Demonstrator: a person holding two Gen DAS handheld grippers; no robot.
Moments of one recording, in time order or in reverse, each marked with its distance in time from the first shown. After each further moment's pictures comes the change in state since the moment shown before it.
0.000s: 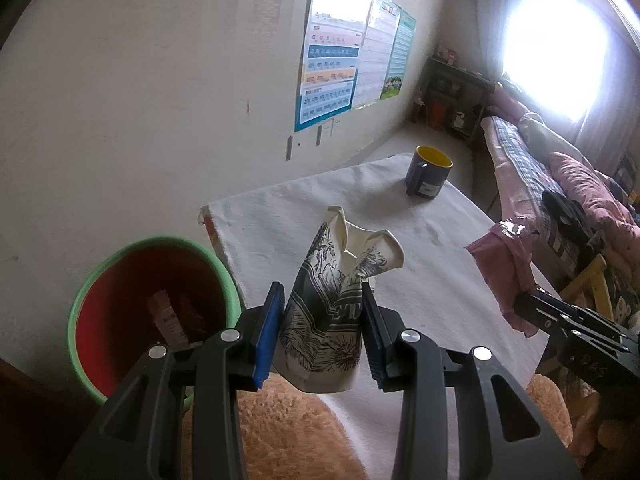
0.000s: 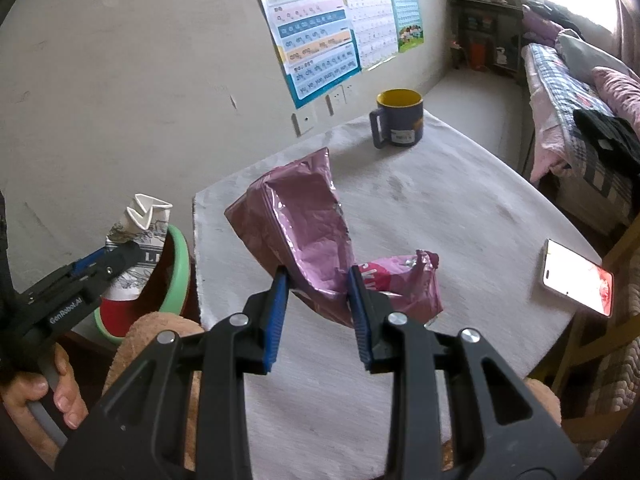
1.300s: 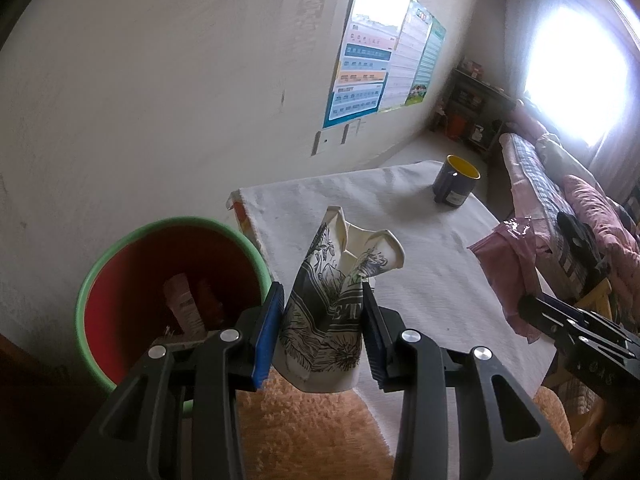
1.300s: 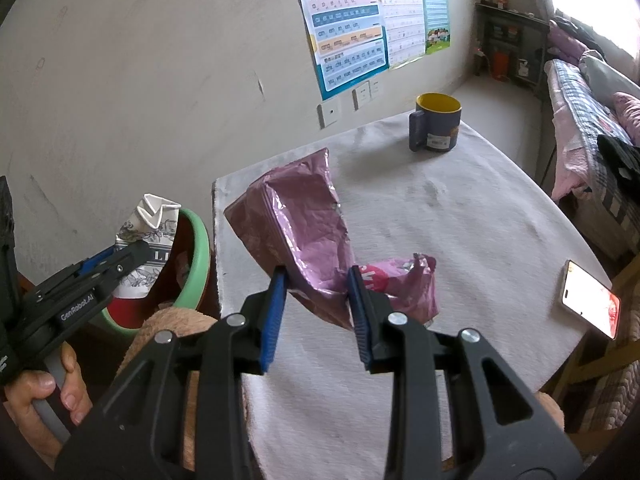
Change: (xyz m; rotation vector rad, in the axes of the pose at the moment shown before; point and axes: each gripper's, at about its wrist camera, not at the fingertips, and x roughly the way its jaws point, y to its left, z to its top) left arm 0.003 0.040 -0.008 -0.098 0.004 0.025; right arm 0.013 0.038 0.004 -0.094 0.036 0.023
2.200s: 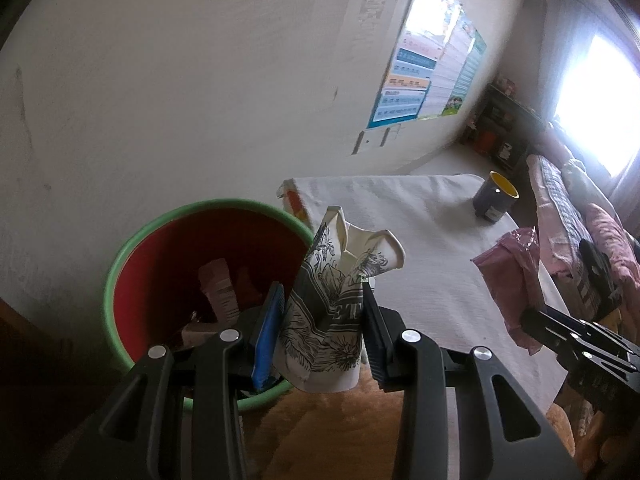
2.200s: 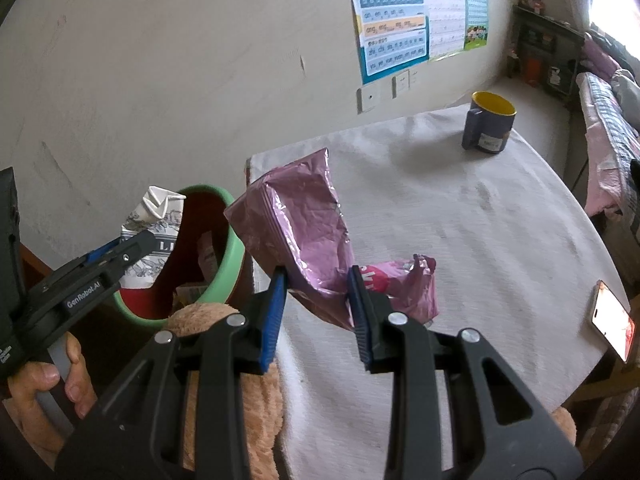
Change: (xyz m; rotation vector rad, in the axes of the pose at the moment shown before) left arm 0.005 0.058 -0.008 -0.125 0.008 0.063; right arm 0.030 0.051 0.003 -0.090 0.073 0.052
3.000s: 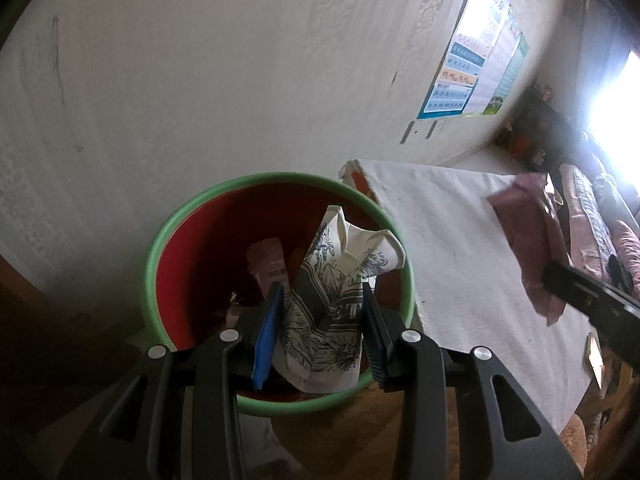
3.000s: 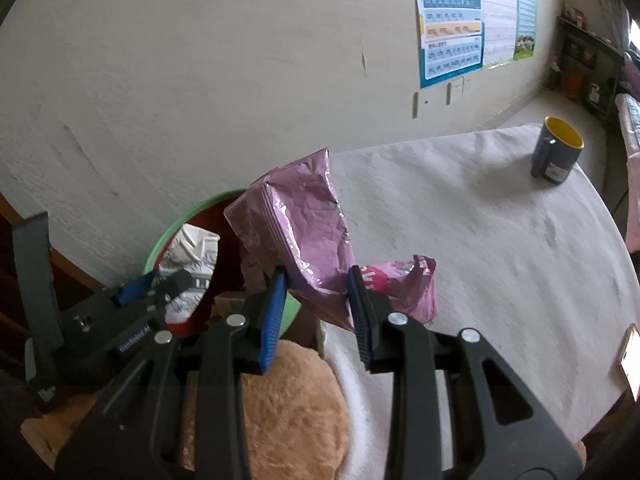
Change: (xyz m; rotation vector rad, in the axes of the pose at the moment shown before) left arm 0.025 0.044 -0.005 -0.071 0.052 0.100; right arm 0.032 0.062 0.031 -0.086 0.020 0.104
